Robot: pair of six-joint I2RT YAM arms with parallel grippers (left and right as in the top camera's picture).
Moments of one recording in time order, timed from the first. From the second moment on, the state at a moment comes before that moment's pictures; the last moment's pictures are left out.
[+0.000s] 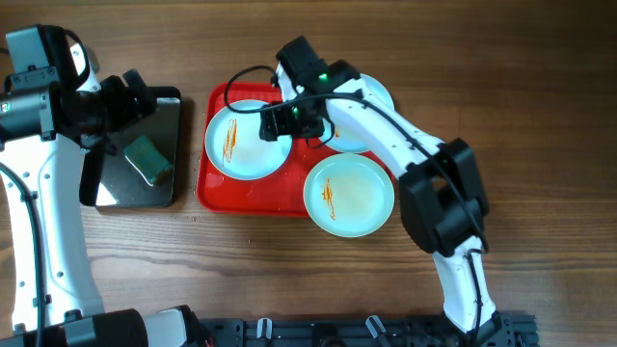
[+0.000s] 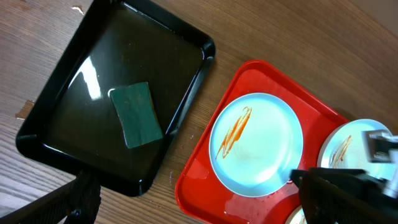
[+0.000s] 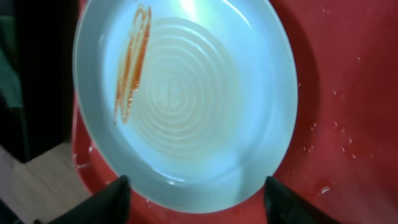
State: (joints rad) left arm 0.23 1.50 1.61 -1.19 0.12 -0.30; right arm 0.60 2.25 1.87 -0.85 -0.37 0.40
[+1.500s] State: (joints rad) left arm 0.23 1.59 1.58 -1.19 0.11 -0.30; right arm 0.61 2.35 1.86 -0.78 -0.16 0.56
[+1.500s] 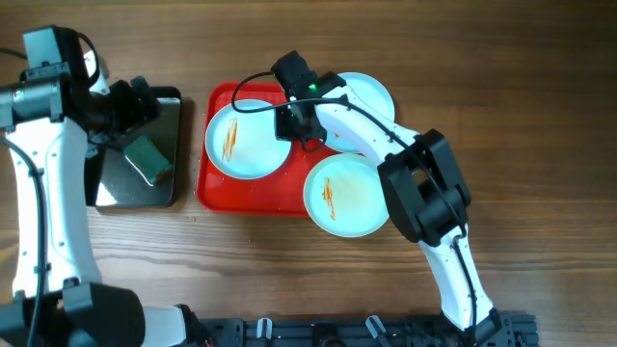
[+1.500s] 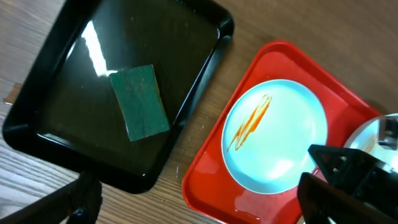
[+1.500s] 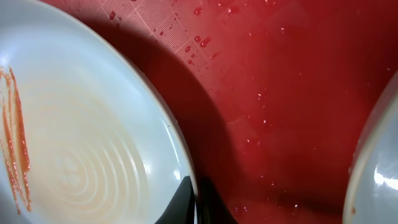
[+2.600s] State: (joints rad) left arm 0.27 1.84 1.16 -0.67 0.00 -0.47; right arm 0.61 2.35 1.86 -0.78 -0.16 0.56
